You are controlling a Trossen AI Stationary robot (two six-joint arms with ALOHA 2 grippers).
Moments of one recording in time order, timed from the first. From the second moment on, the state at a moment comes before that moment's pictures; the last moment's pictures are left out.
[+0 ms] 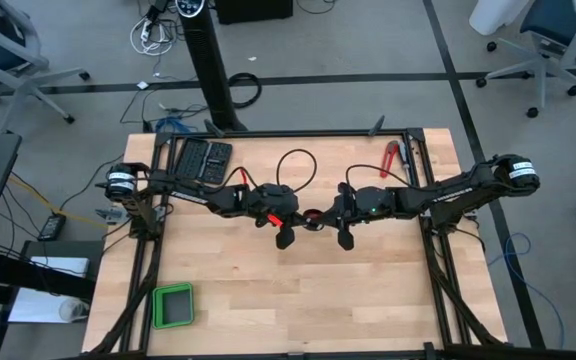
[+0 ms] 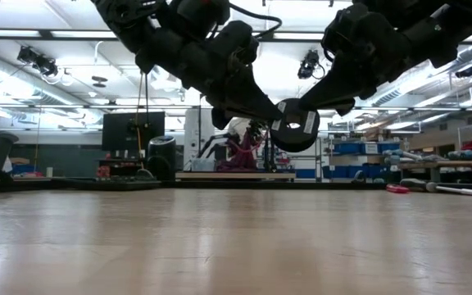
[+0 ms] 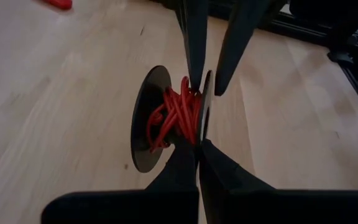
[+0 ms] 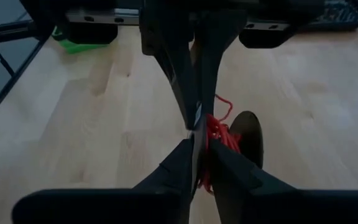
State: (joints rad) left arm 0.03 1.74 0.99 0.24 0.08 -0.22; right arm 0.06 1.27 0.54 0.29 0.06 0.16
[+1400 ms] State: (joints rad) left arm 0.03 1.74 0.99 0.31 0.13 -0.19; right arm 0.18 1.28 0.27 0.84 0.30 0.24
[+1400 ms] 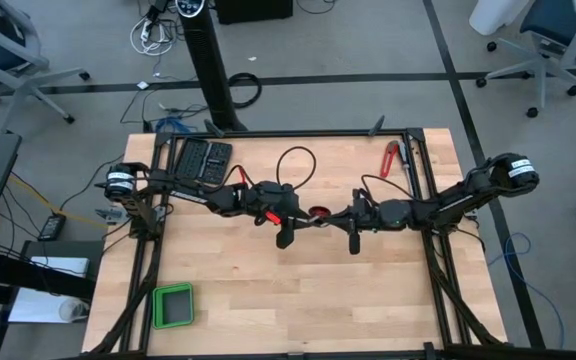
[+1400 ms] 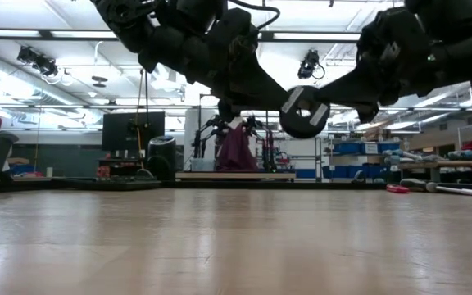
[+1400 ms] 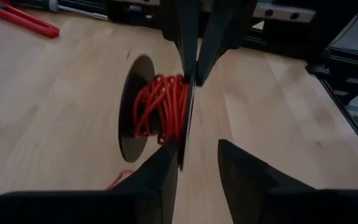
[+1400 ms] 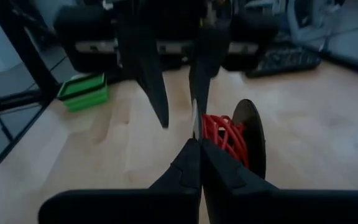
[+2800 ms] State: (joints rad) left arm 0.03 1.74 0.99 0.52 0.05 -0.13; right arm 0.24 1.27 0.27 1.10 0.43 0.13
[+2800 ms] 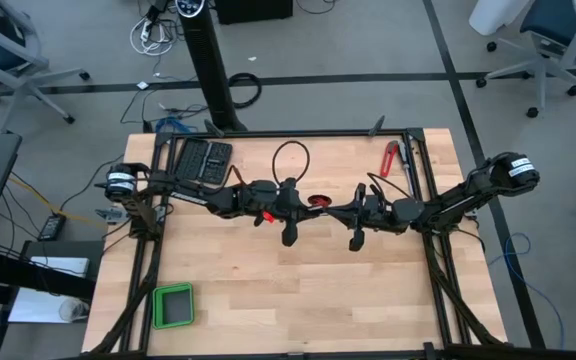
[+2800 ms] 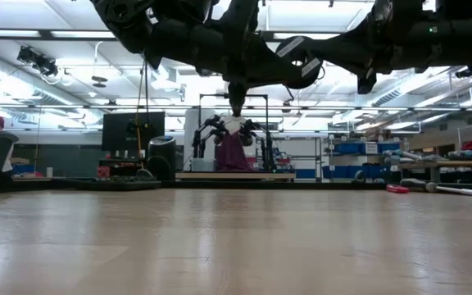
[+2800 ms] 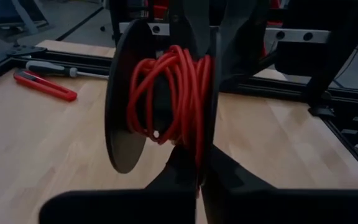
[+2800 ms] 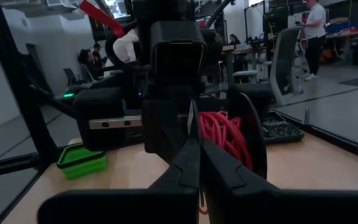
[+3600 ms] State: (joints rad) left arm 0.03 1.74 0.99 0.36 0.13 -0.16; right arm 0.25 1.14 0.21 1.03 0.49 0.14
